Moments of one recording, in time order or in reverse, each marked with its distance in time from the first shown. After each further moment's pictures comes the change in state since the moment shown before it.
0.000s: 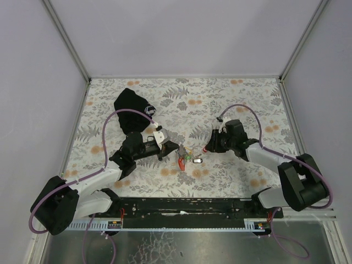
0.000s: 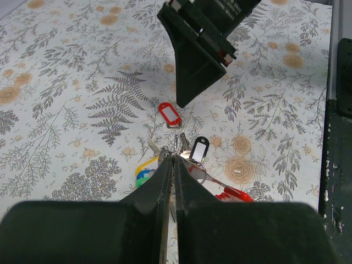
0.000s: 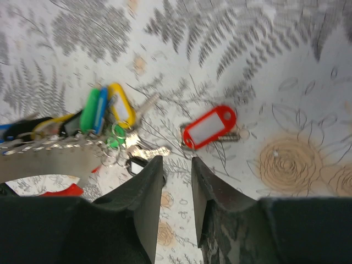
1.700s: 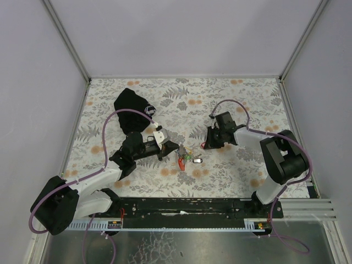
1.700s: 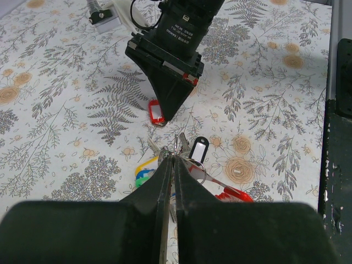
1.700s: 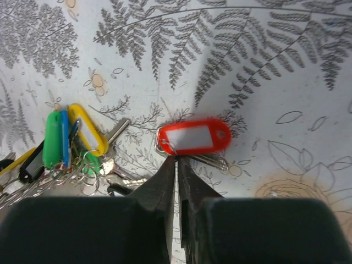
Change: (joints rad) left arm 0.000 0.000 0.000 0.000 0.000 -0.006; right arm 0.003 0.328 0.251 -0.212 -0.007 0.014
